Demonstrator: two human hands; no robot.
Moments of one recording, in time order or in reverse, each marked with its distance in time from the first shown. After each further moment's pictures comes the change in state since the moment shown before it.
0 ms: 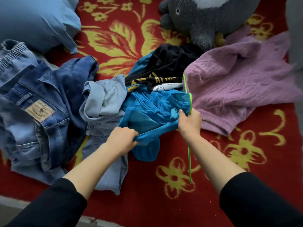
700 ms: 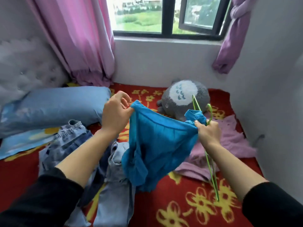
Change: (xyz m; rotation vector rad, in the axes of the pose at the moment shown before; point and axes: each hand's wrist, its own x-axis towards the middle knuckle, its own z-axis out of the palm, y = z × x) left_hand -0.201 0.013 -0.284 -0.756 1.246 -0.071; right_hand -0.102 -0.156 -0.227 0.203 0.210 -0.297
